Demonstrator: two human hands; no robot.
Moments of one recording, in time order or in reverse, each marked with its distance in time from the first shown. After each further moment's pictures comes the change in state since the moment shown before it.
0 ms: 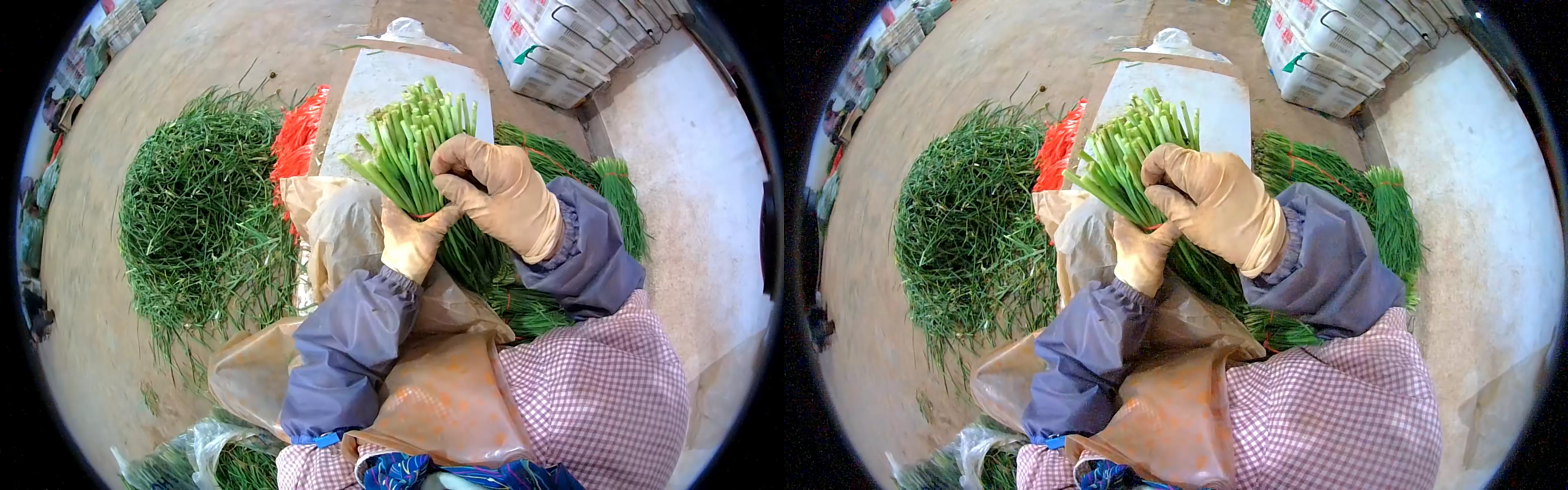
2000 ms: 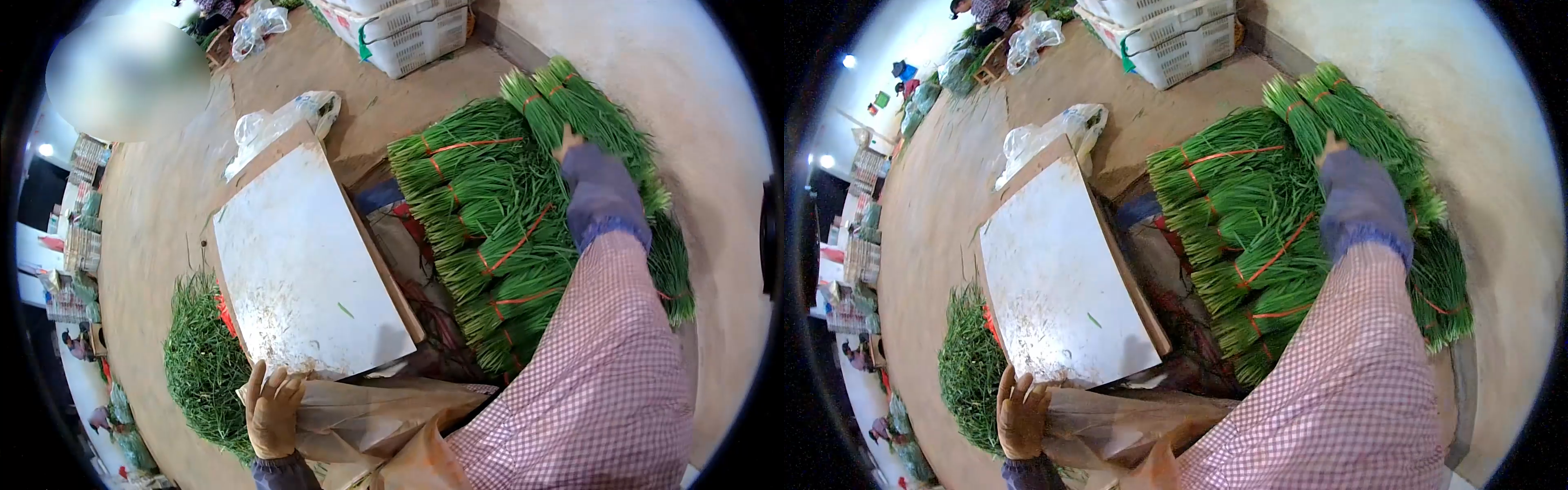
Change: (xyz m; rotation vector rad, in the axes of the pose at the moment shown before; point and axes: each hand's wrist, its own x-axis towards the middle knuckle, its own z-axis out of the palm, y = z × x) left_hand 0.050 0.041 0.005 0.080 -0.123 -0.448; right_hand -0.311 0.535 -0.250 -0.715 0.138 1.610
